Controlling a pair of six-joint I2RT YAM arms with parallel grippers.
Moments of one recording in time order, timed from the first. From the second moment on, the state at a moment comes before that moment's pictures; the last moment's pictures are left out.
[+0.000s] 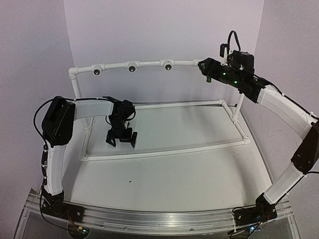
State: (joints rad) left arm -0.58 2.14 1.67 -0.99 0.06 -0.50; right arm 0.45 1.58 1.58 -0.12 0.02 0.39
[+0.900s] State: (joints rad) left arm -0.58 2.14 1.67 -1.00 0.06 -0.50; right arm 0.34 1.59 1.45 -0.02 -0.35 0.96
